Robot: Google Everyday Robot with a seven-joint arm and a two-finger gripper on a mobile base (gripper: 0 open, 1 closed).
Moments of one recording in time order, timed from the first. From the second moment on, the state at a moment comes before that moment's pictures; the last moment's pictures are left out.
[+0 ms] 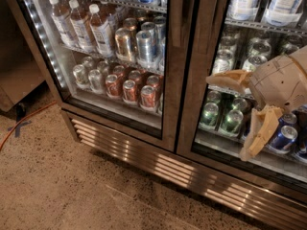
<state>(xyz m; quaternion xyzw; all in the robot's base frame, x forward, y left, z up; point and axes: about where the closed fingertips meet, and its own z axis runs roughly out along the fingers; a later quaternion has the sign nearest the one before) 0.416 -0.139 0.910 -0.67 0.59 0.31 0.32</state>
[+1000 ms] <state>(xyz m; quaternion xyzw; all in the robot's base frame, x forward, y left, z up) 0.421 -0.138 0.900 -0.61 0.59 0.37 0.38</state>
